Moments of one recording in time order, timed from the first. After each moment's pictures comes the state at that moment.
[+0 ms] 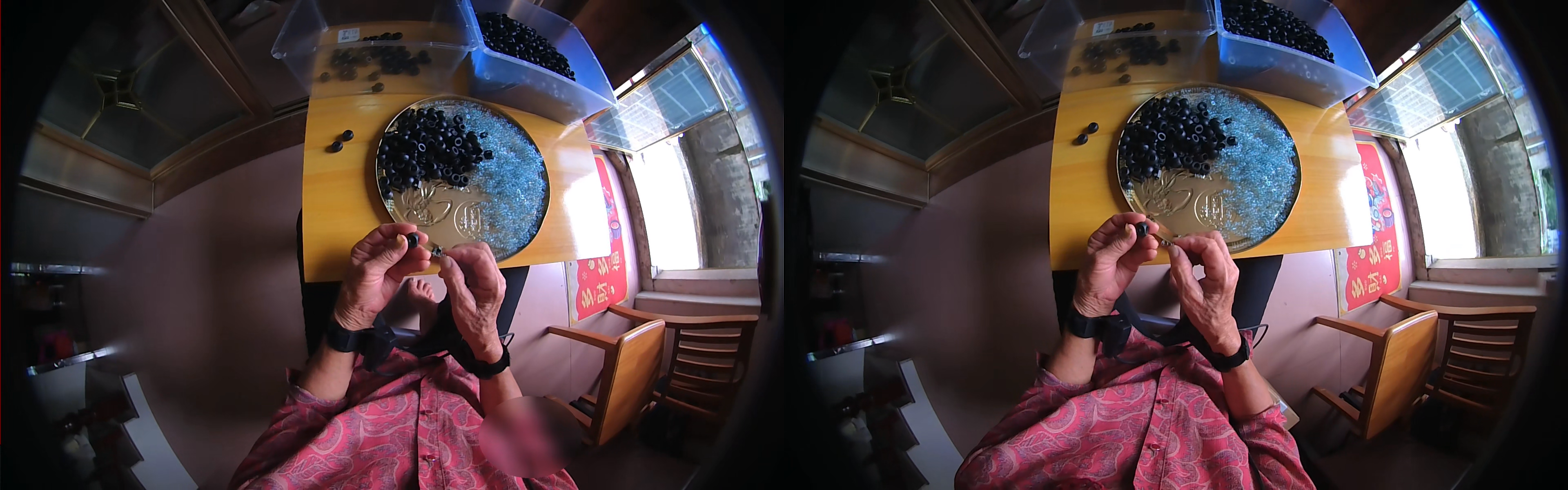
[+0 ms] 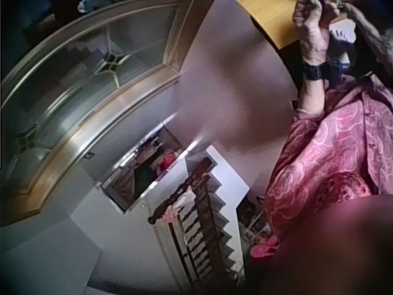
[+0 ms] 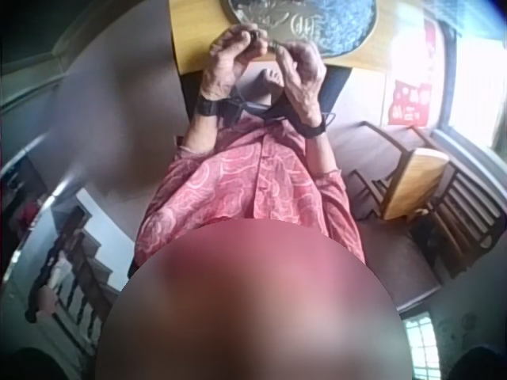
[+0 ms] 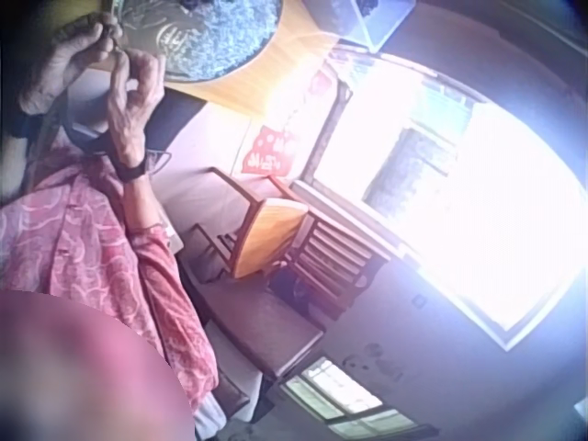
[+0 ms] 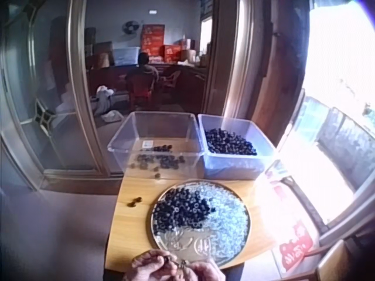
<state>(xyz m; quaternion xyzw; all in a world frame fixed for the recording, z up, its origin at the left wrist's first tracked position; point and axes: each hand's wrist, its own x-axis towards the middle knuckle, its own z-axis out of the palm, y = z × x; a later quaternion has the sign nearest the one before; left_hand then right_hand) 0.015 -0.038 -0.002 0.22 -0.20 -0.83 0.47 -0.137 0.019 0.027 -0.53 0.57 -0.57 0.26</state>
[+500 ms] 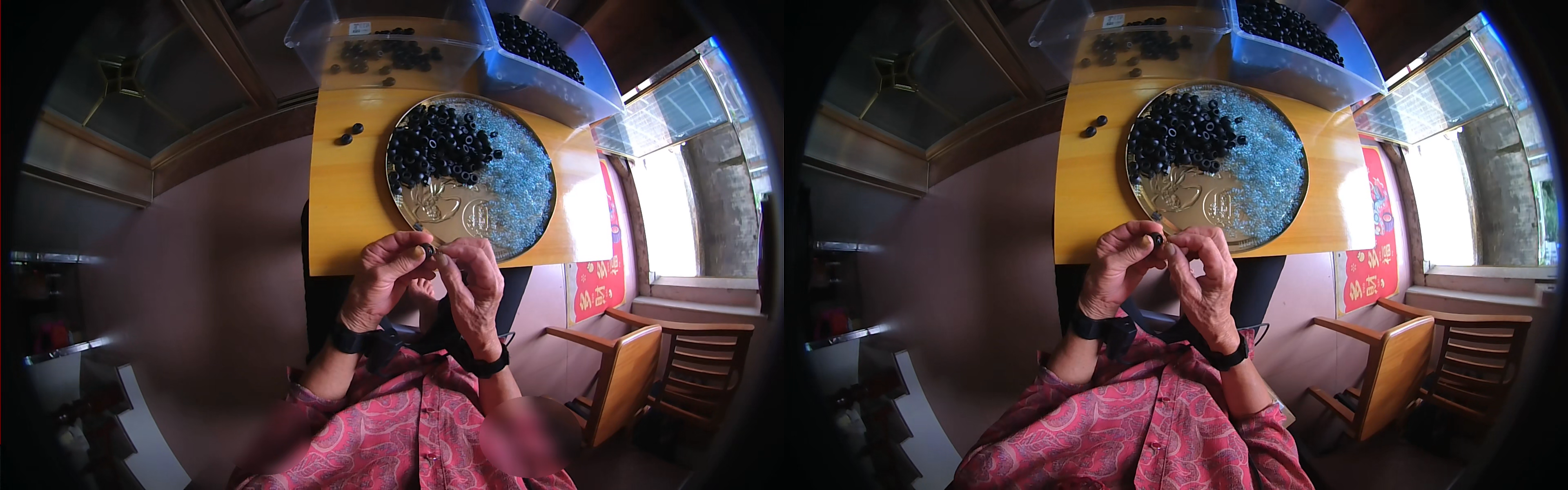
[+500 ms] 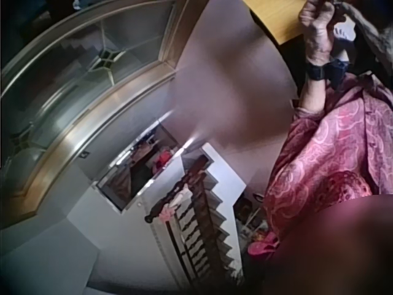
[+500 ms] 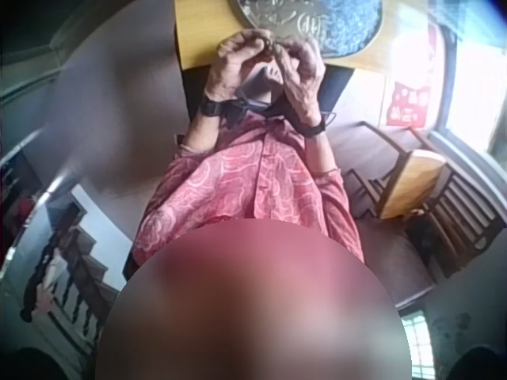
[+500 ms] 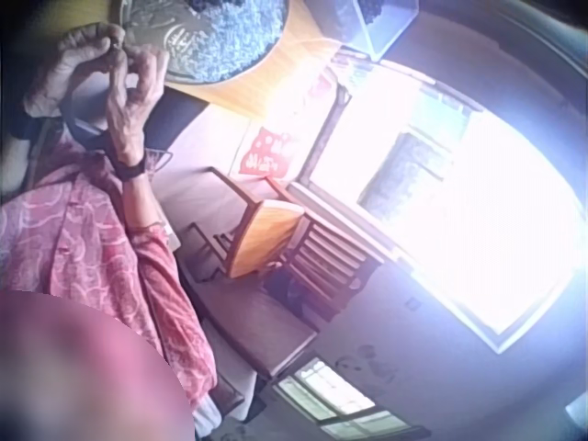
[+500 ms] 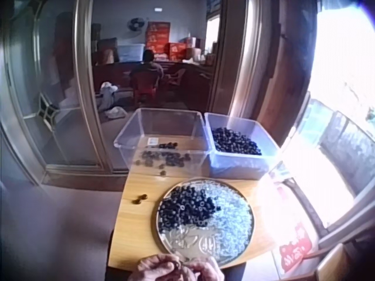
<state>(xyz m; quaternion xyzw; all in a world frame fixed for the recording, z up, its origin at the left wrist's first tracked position) 0.018 -0.027 -0.006 0.24 -0.22 -0.84 0.44 -0.128 0.016 0.029 -0.56 0.56 -0.56 0.26</state>
